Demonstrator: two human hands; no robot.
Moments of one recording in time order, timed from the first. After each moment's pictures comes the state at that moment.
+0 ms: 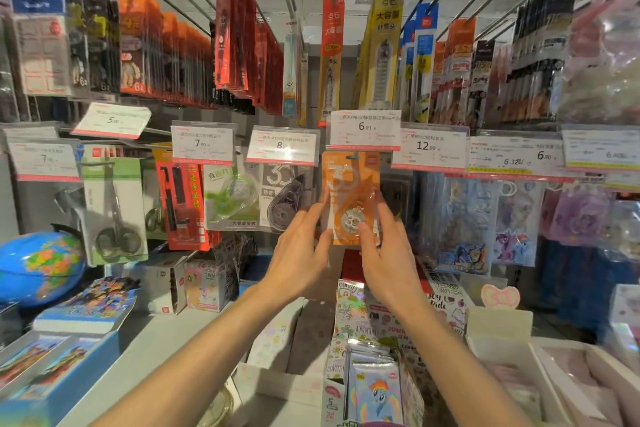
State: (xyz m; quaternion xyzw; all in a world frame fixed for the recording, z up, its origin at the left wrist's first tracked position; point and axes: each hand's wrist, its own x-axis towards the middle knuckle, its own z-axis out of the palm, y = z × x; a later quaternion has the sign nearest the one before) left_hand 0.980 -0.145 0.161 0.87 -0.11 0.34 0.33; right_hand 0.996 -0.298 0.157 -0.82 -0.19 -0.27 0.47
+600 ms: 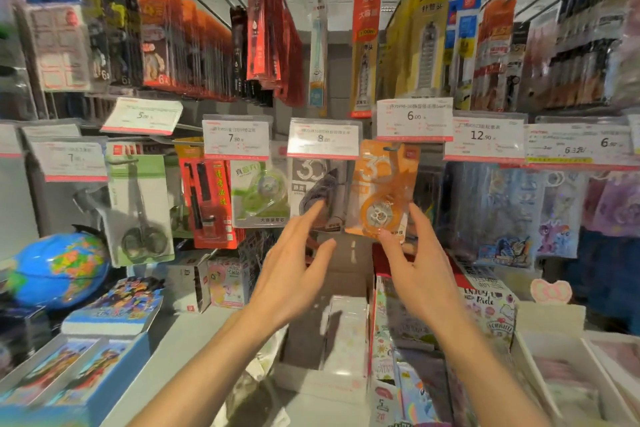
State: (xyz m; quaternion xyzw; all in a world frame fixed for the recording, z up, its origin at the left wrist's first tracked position) left_hand 0.944 -0.082 0.144 0.86 -0.12 0.33 0.37; right_hand 0.973 -0.274 0.148 -0.82 -0.15 -0.25 0.49
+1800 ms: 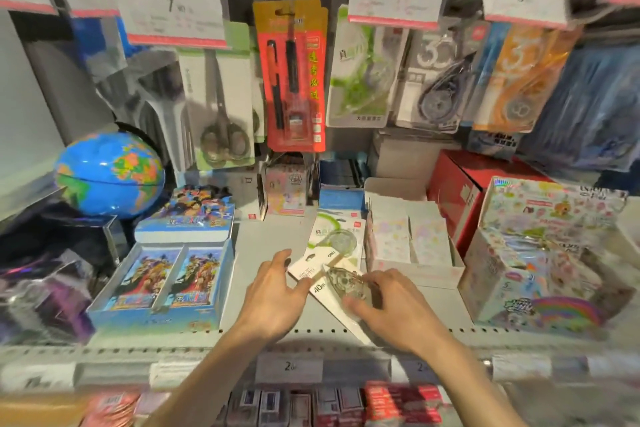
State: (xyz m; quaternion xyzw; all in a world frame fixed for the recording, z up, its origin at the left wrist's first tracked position) left_hand 0.894 0.104 -0.011 0.92 0.07 0.03 0.39; right_hand 0.901 -0.099 -0.003 -0.97 -0.08 0.03 0.23
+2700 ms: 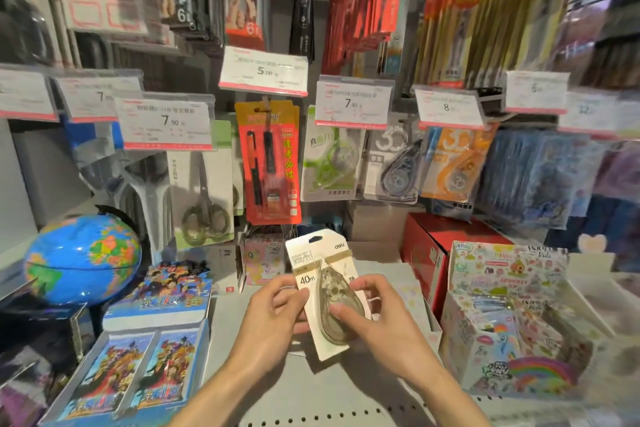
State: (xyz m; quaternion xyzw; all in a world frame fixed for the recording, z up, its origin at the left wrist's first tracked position) left_hand 0.910 0.082 0.055 0.66 -0.03 0.06 0.75; right_hand 0.907 -0.095 0.059 -0.82 -0.08 -0.08 0.56
